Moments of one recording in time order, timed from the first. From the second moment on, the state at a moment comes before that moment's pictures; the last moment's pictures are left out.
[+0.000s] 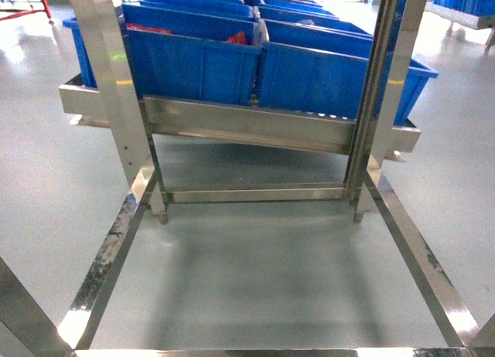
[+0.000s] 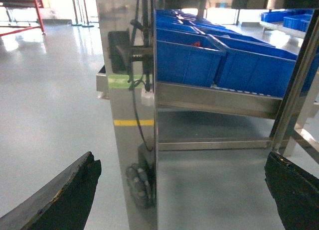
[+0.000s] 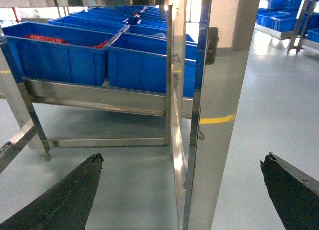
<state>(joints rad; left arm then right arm) 0.00 0.01 0.01 0.00 0.00 0.00 0.00 0.00 0.01 0.00 0.00 0.00</state>
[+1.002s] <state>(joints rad) 0.00 0.01 0.01 0.00 0.00 0.00 0.00 0.00 0.01 0.00 0.00 0.00</state>
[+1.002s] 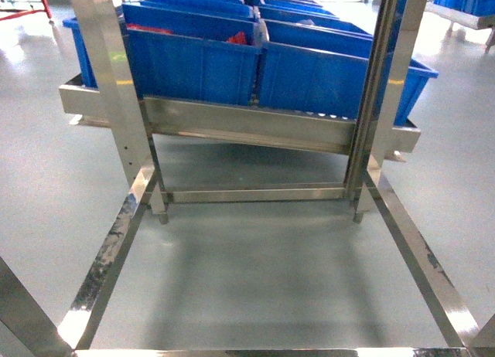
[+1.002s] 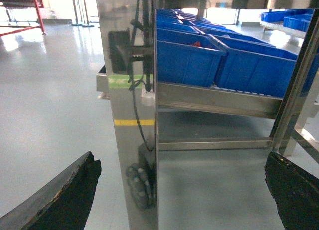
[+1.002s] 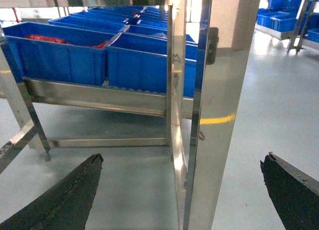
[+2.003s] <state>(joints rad) 0.00 0.01 0.01 0.00 0.00 0.00 0.00 0.00 0.01 -0.01 0.00 0.00</state>
